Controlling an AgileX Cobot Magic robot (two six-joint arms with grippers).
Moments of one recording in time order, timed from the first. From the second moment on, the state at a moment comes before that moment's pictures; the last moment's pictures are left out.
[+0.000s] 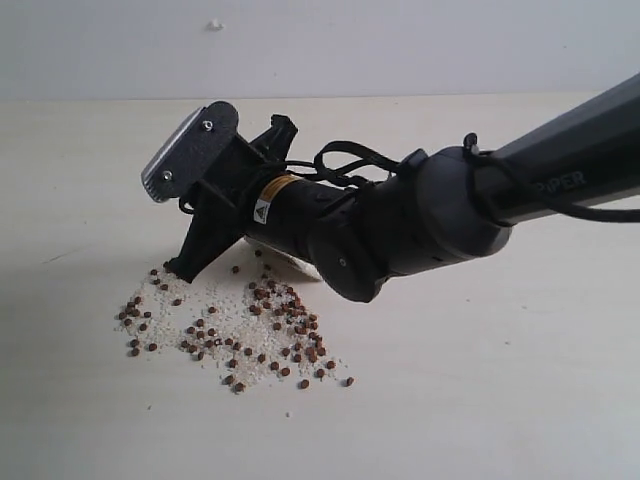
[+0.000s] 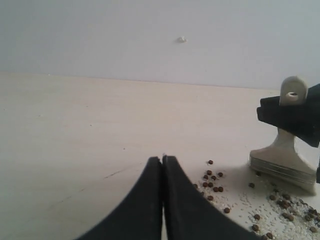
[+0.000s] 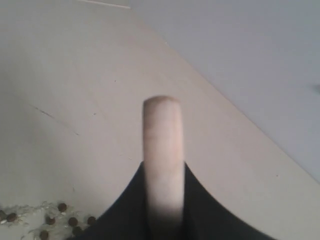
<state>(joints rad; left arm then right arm) -0.33 0.14 0.00 -0.01 0.13 -0.16 0.86 2.03 -1.06 0.11 -0.54 -0.47</state>
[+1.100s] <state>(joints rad) -0.33 0.14 0.00 -0.01 0.13 -0.16 0.75 1.88 -1.30 -1.30 -0.45 0.48</state>
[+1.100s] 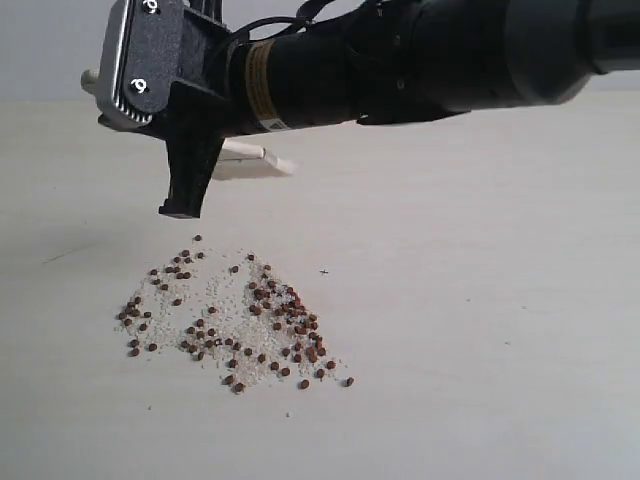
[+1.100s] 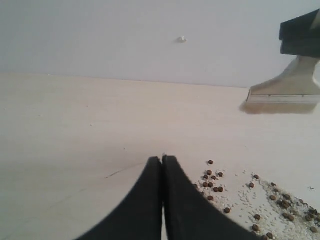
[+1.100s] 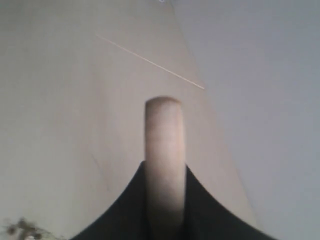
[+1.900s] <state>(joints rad) -0.33 0.14 0.00 -0.01 0.13 -0.16 0.66 2.28 -1.76 -1.74 -1.01 0.57</state>
